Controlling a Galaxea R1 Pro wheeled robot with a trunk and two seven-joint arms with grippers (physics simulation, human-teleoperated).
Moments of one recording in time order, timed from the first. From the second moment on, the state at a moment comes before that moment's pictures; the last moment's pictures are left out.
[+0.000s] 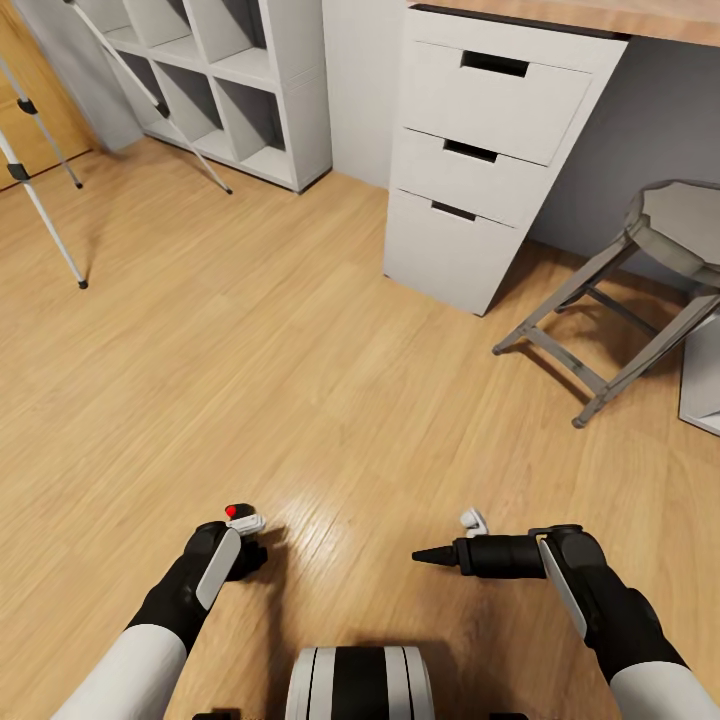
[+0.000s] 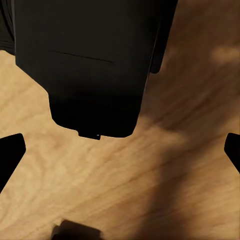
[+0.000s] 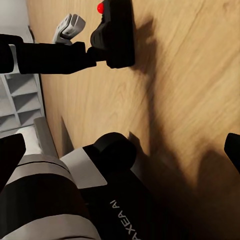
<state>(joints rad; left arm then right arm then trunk) -0.62 -0.03 0.03 -0.81 0.40 0.81 0.44 -0.51 -0.16 -0.01 -1.07 -0.02 0.95 1.22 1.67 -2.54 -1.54</state>
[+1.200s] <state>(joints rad) -0.62 -0.03 0.03 -0.80 0.39 0.81 0.45 -0.51 -0.16 -0.01 -1.07 -0.02 0.95 1.22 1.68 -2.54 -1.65</state>
